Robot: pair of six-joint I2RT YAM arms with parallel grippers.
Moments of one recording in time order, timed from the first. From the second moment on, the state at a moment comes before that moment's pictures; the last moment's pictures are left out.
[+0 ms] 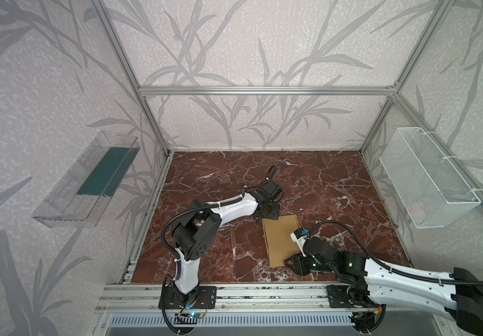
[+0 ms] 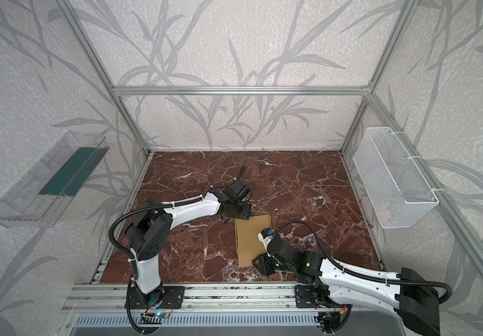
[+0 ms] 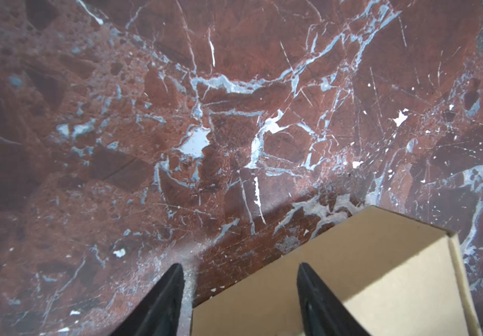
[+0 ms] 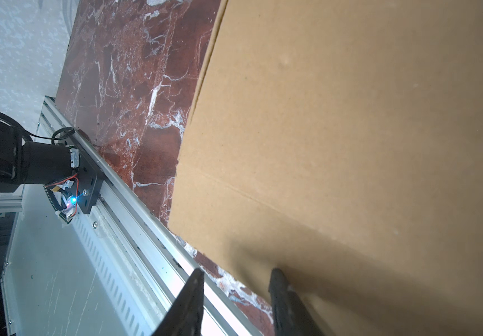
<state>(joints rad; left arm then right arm) -0.77 1.92 1.33 -0.54 -0.01 -0.53 1.09 0.87 0.33 -0.24 -0.09 0.80</state>
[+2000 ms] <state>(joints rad) -0.76 1.93 1.31 -0.49 0.02 -0.53 1.10 0.98 0.26 -0.03 0.00 0.72</state>
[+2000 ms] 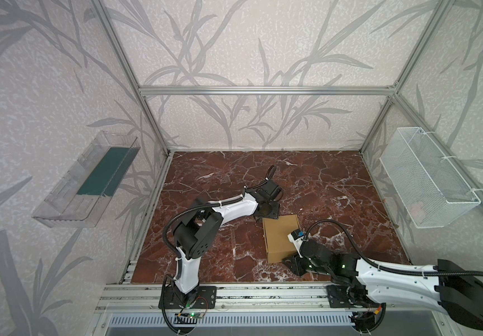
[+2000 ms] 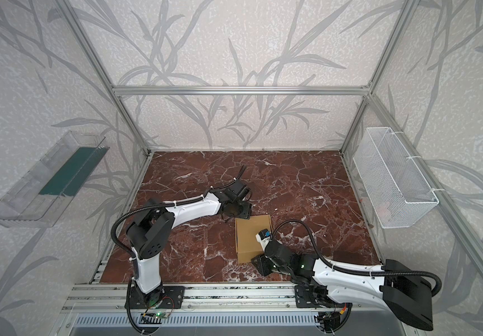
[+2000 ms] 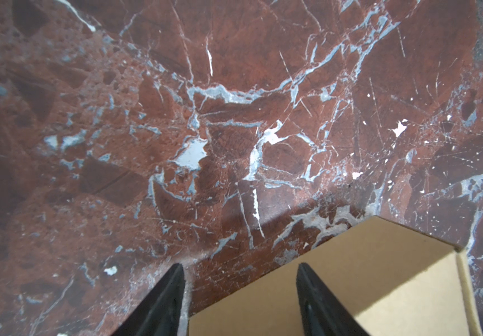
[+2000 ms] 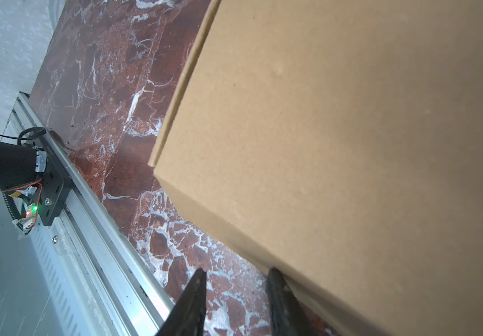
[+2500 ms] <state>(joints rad) -0.76 1.93 1.31 -0.48 0.02 -0.53 1.10 0.97 0.24 0.00 0.00 0.70</state>
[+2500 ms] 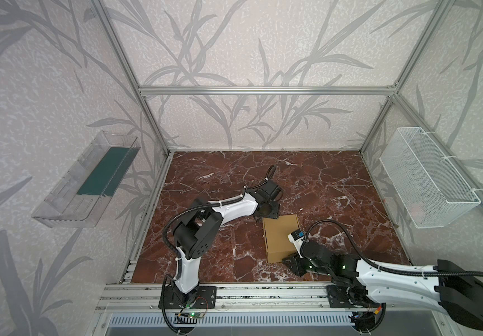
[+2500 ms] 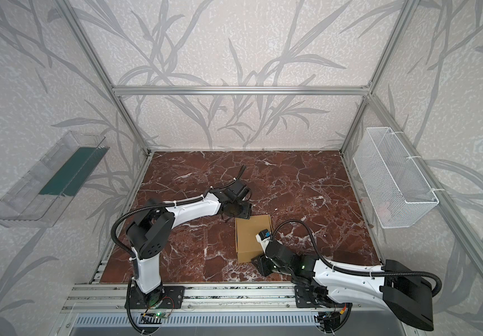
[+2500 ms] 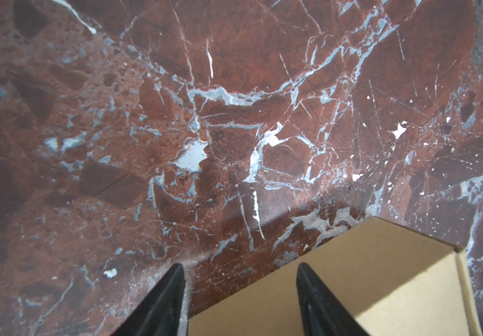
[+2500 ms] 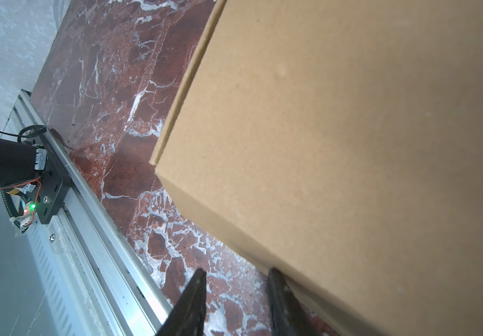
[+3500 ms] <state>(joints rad) -0.76 1.93 1.29 -0.43 0.03 -0.55 1.10 1.07 0.21 0.16 0.05 0.62</state>
